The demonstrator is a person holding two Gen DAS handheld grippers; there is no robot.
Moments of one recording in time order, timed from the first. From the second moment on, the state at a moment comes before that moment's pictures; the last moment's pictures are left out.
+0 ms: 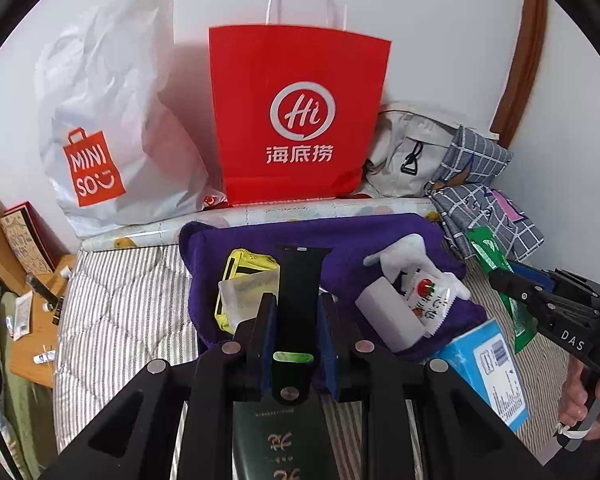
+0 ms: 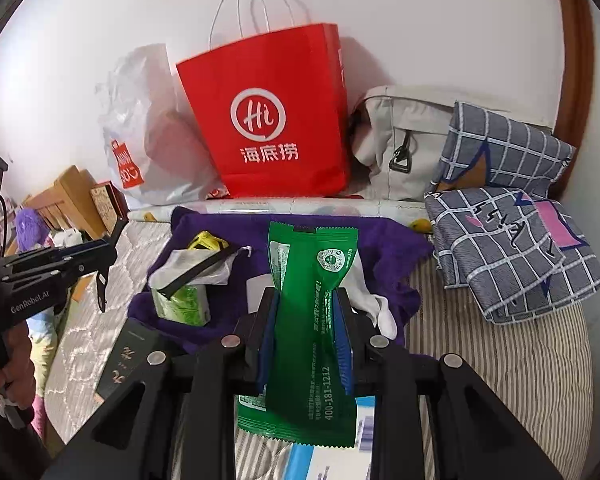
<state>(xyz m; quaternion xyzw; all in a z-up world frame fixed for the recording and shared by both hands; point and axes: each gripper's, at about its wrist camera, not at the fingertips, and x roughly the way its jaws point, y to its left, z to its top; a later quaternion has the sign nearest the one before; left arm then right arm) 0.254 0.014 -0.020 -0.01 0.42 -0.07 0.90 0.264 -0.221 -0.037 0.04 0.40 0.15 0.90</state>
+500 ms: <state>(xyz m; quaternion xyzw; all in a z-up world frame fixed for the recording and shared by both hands) 0.307 0.027 -0.057 -0.04 0.45 -0.06 0.89 0.314 -0.194 -0.071 0.01 0.43 0.16 0.89</state>
